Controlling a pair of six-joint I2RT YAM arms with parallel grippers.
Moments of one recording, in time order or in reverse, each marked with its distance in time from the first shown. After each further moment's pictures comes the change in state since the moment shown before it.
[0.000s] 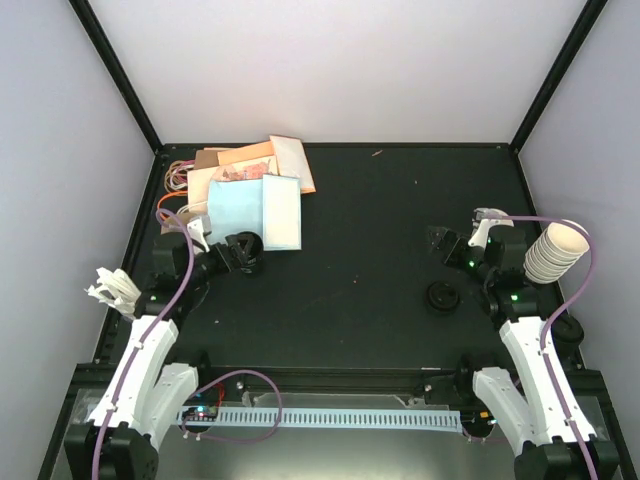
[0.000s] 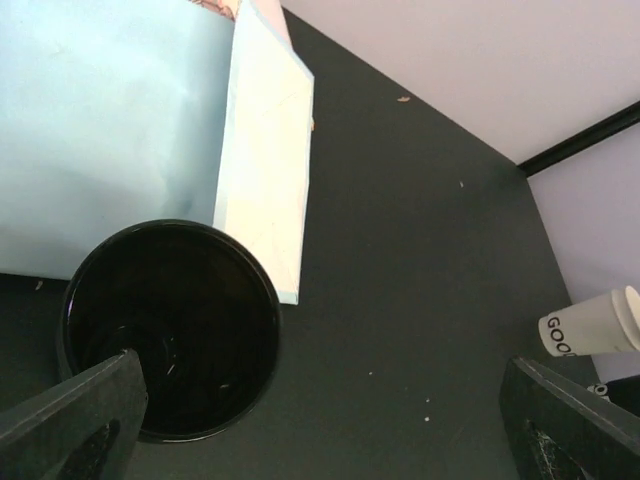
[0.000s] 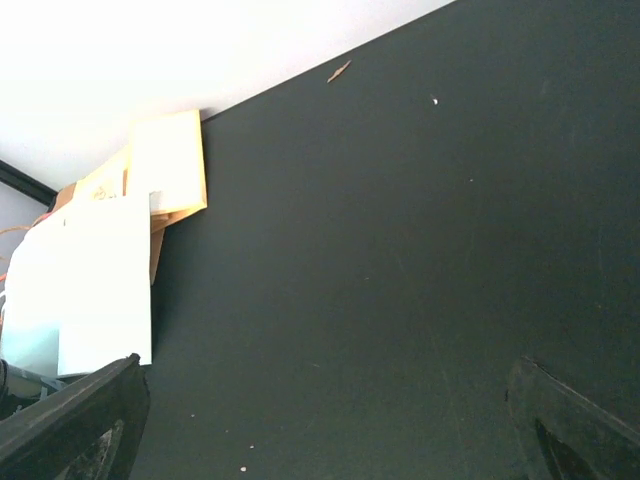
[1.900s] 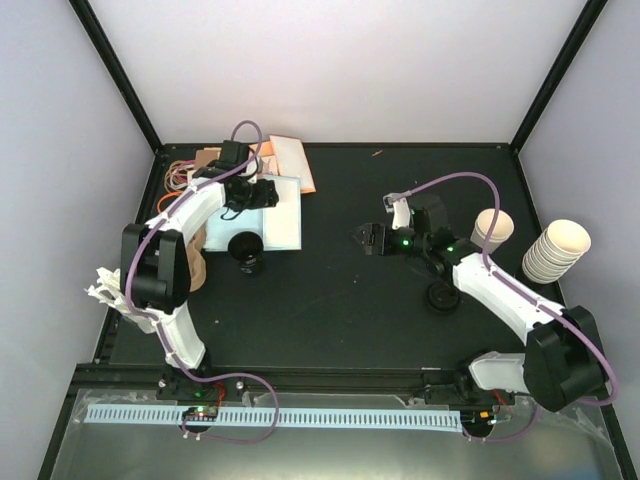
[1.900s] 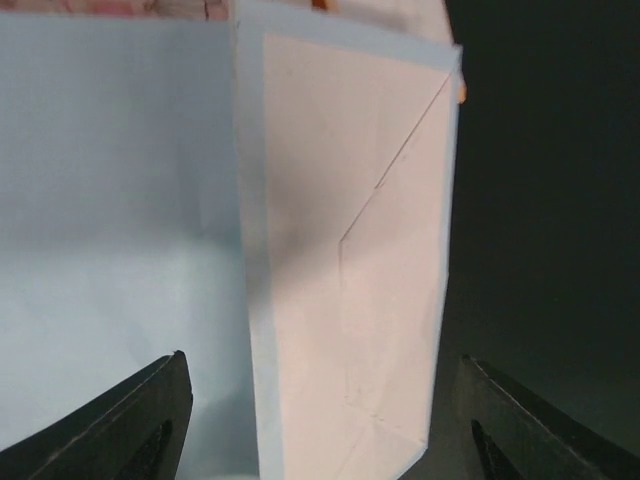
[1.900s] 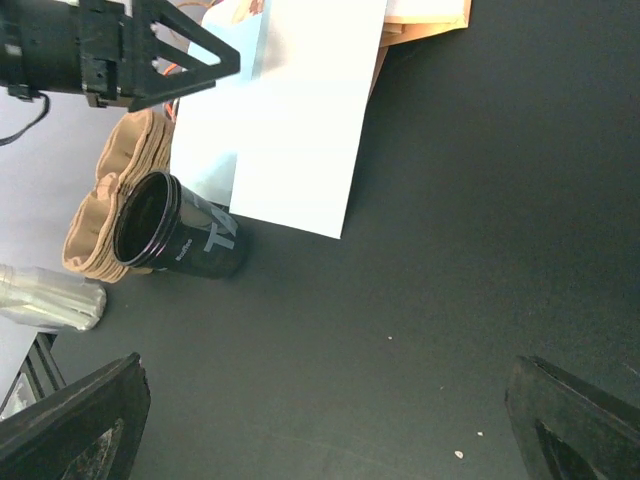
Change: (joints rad) left arm -0.162 1.079 0.928 -0.374 -0.255 0.285; right arm 0.392 0.543 0.183 0.249 -0.203 0.018
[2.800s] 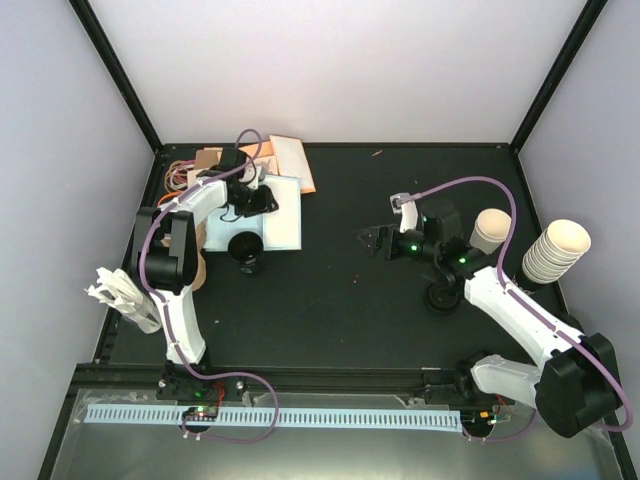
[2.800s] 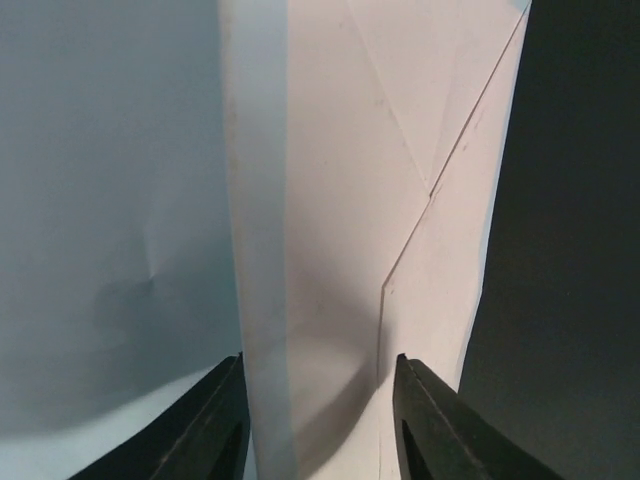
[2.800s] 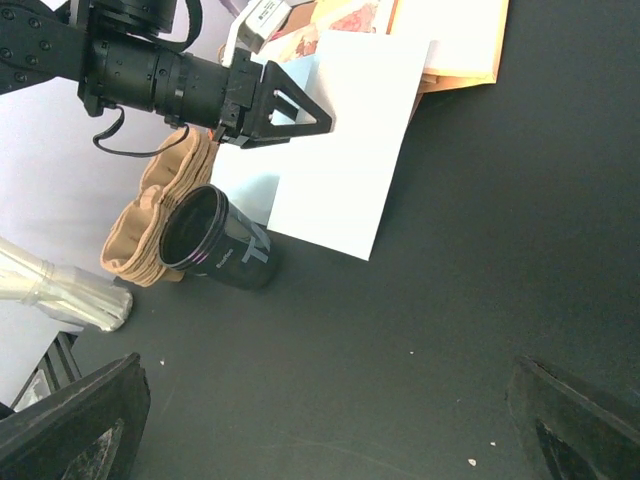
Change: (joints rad) left arm 0.065 0.188 0.029 0.037 0.195 0.040; right arm 0.000 -0.141 -0.052 0.019 -0.011 -0.023
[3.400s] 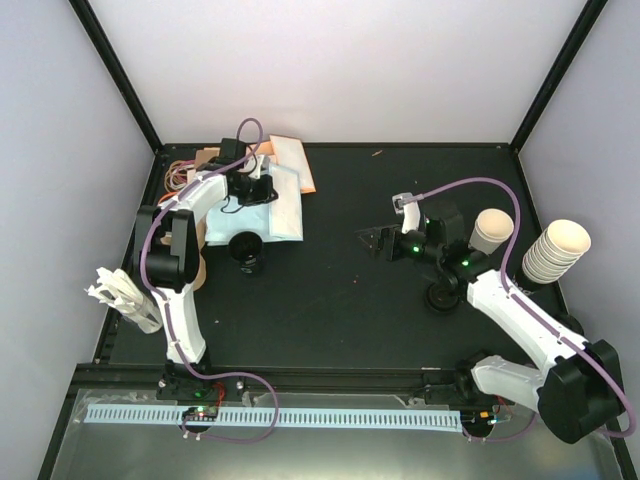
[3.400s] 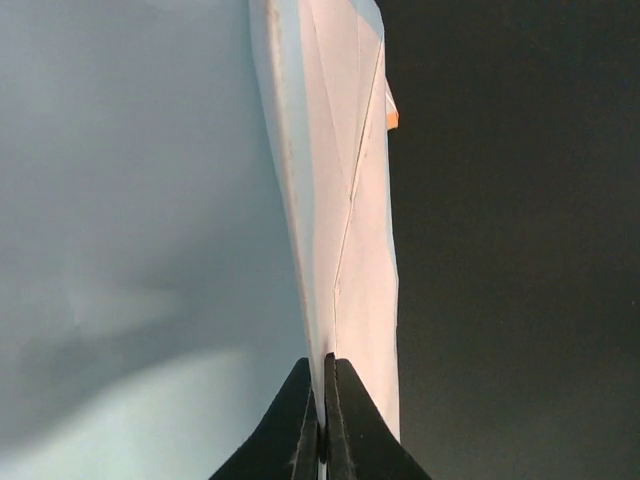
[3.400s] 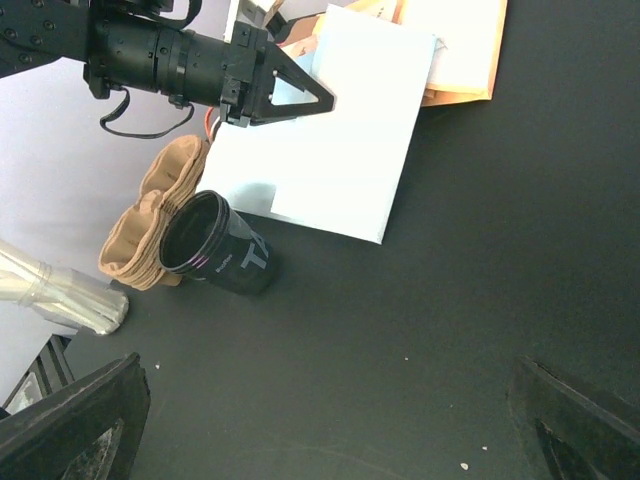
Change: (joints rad) left arm 0.000 0.025 0.084 0.032 0.072 0.026; right arm 0.000 -0.031 -0.010 0.001 0.014 -0.016
